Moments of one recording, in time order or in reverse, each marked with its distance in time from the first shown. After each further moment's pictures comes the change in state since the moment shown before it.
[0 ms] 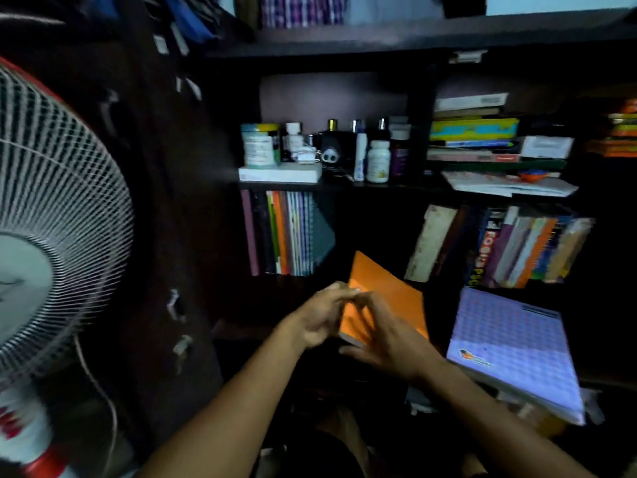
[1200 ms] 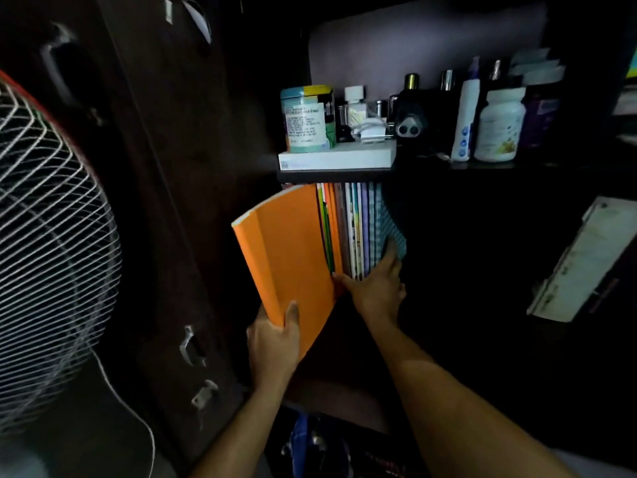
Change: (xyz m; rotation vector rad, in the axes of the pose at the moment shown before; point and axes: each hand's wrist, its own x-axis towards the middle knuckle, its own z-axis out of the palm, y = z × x) left_hand 0.013 -0.014 -0.153 0.565 1.193 0.315; right_hand 0.272 0.055 0.165 0.300 0.475 0.591
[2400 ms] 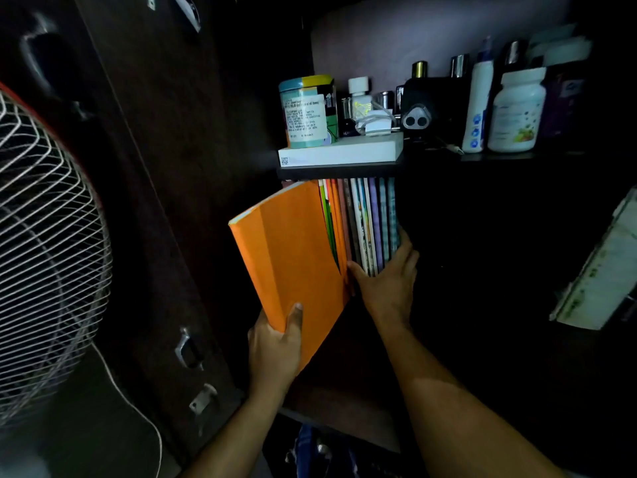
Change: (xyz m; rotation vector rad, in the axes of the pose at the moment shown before) left_hand -0.004 -0.003 0.001 -0.108 -0.078 0.060; right_hand 0.005 -0.001 -0.008 0.100 0.109 -0.096
